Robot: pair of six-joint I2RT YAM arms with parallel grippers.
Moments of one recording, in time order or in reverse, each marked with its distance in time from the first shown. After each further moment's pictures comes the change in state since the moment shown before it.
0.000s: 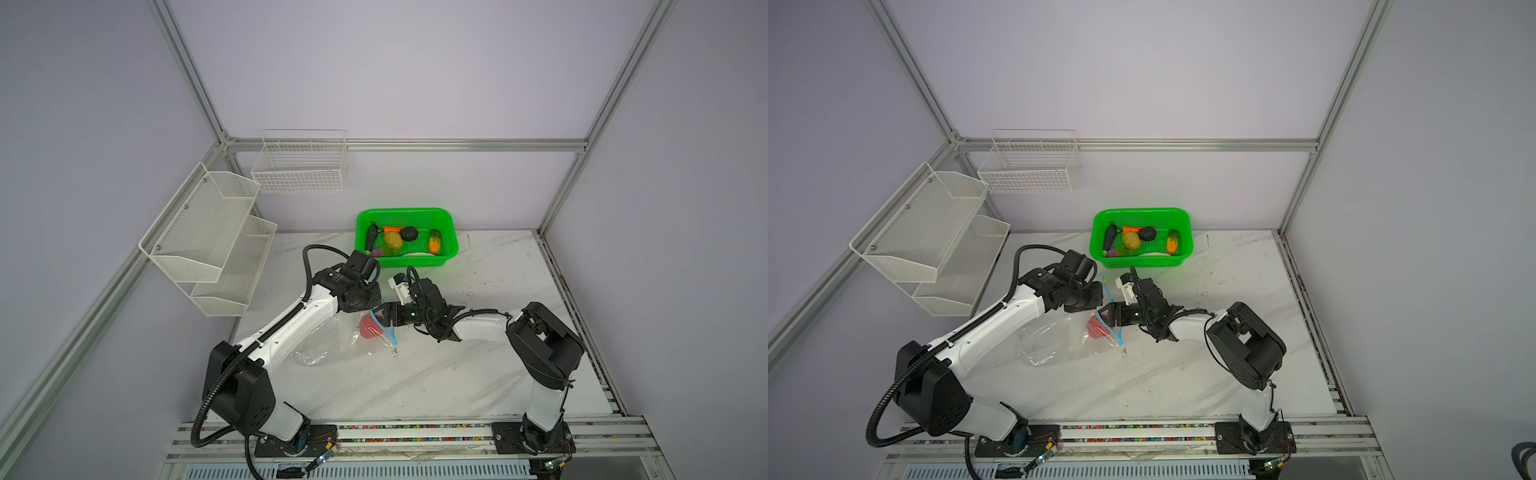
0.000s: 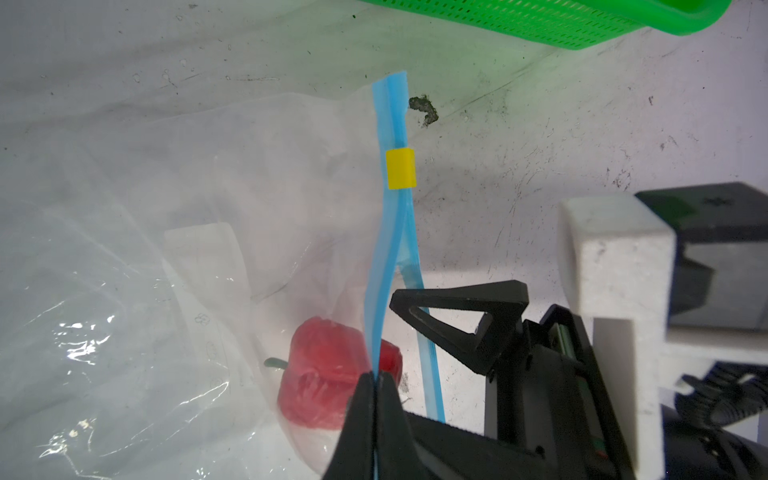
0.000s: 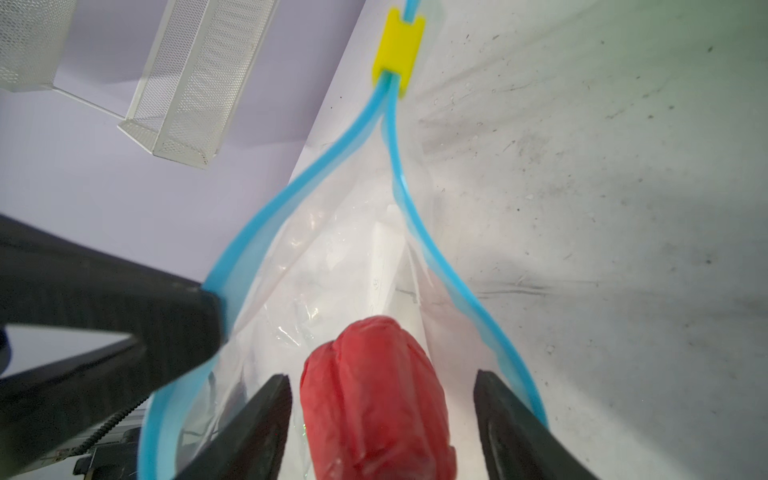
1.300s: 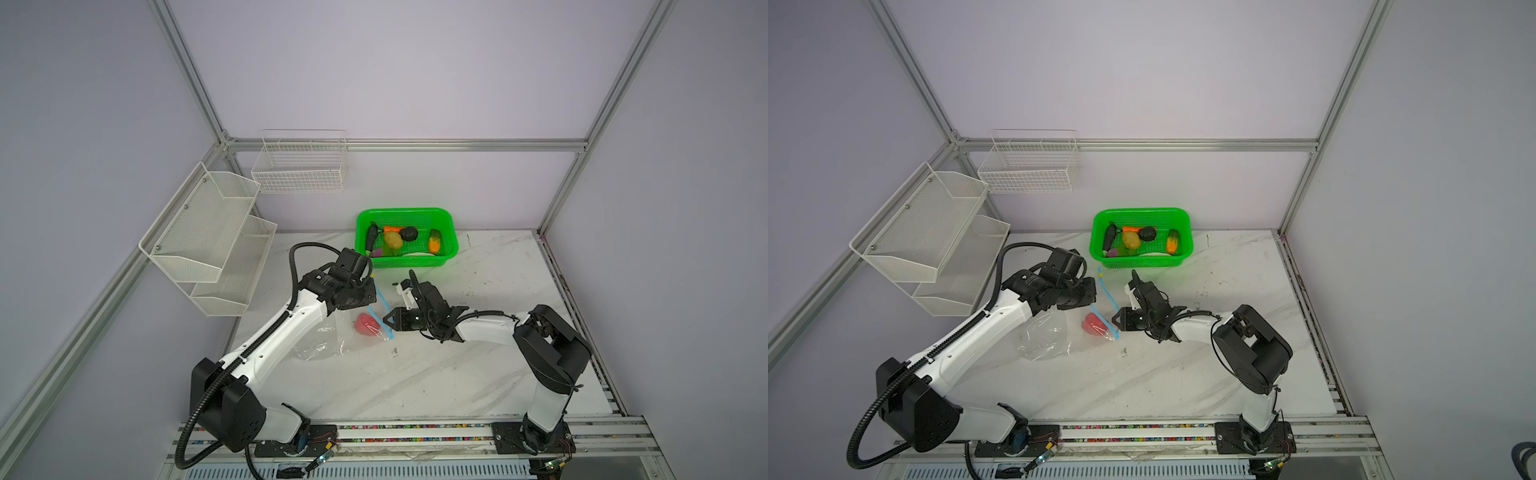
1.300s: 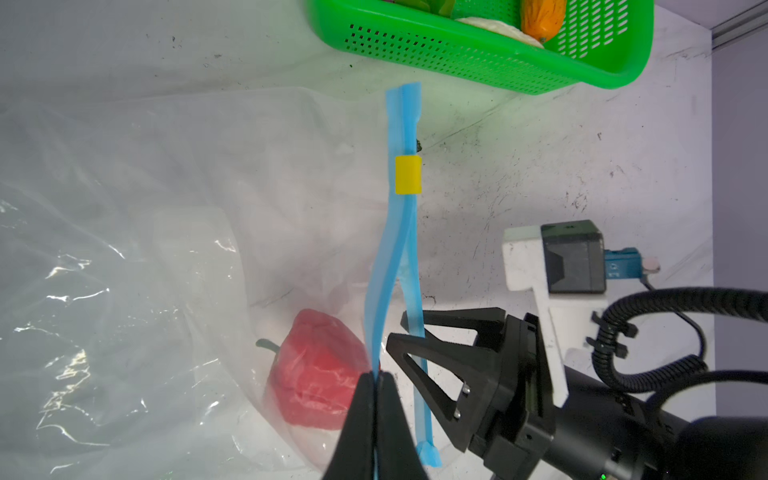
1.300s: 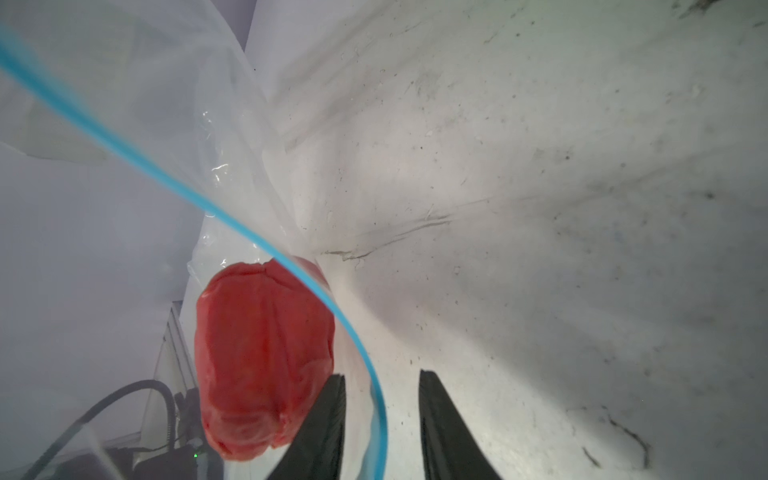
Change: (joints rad) left arm 0.024 -0.100 0.000 -0.001 -0.002 0.001; right arm -0.001 -0.043 -0.010 -0.205 0.098 0.021
